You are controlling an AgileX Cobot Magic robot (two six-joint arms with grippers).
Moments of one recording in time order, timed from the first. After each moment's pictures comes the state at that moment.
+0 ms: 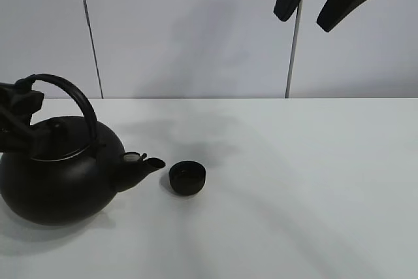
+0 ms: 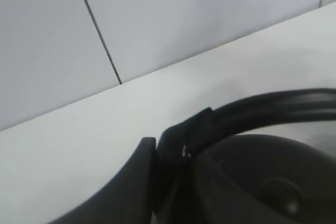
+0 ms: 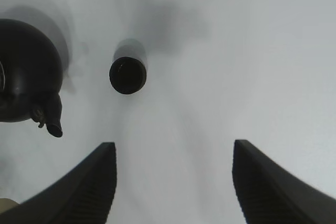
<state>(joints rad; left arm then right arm) -0.49 1.52 -0.26 -0.27 -0.92 0.39 0.27 1.72 -1.64 0.26 1.23 -0.13</state>
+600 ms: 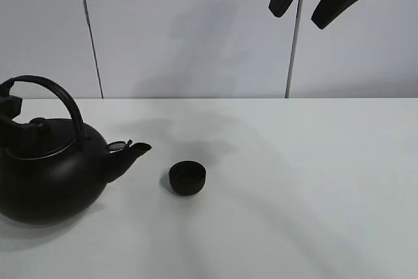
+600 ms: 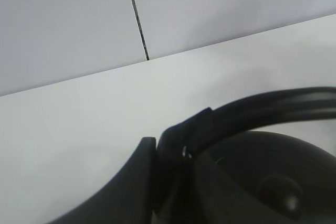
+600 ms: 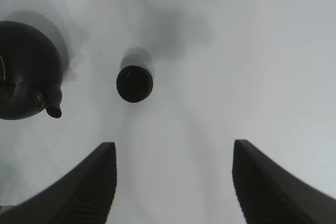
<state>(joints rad) -0.49 1.52 -0.26 -0.42 -0.90 0.37 0.27 1.72 -1.64 0.28 1.21 -0.13</state>
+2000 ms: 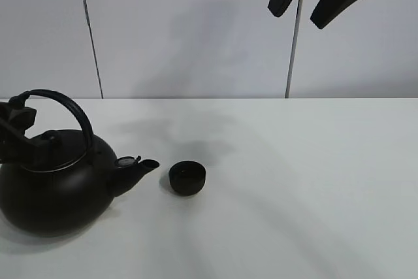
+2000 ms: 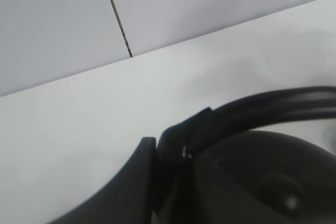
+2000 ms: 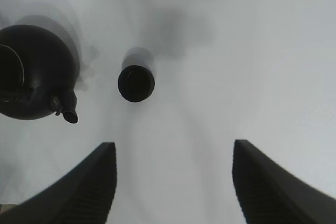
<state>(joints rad) -0.49 1.61 -0.26 -0.35 -0.96 0.35 0.27 1.72 -1.64 0.29 1.21 -0.13</state>
